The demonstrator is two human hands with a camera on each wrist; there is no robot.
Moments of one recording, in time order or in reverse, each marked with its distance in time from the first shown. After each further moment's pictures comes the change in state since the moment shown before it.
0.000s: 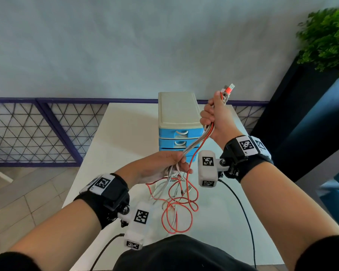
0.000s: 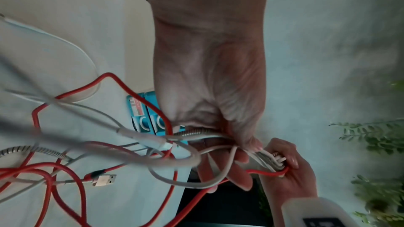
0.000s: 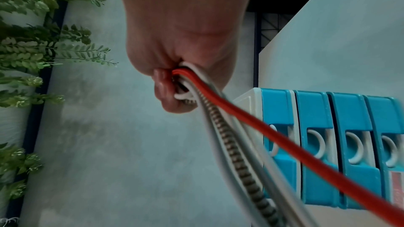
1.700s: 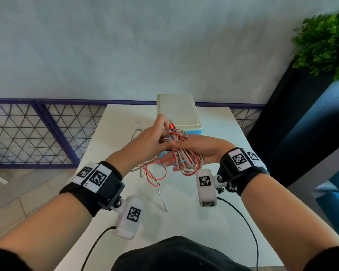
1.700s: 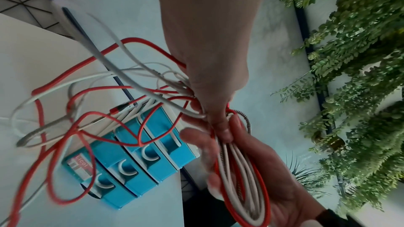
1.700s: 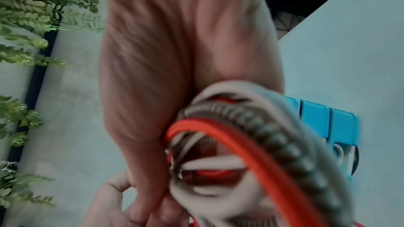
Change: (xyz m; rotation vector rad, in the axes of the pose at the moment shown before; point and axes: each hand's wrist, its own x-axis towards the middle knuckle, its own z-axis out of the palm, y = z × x) left_hand 0.003 0.045 -0.020 1.044 0.390 0.380; right_hand -0.033 0.028 -0.011 -0.683 -0.714 0.624
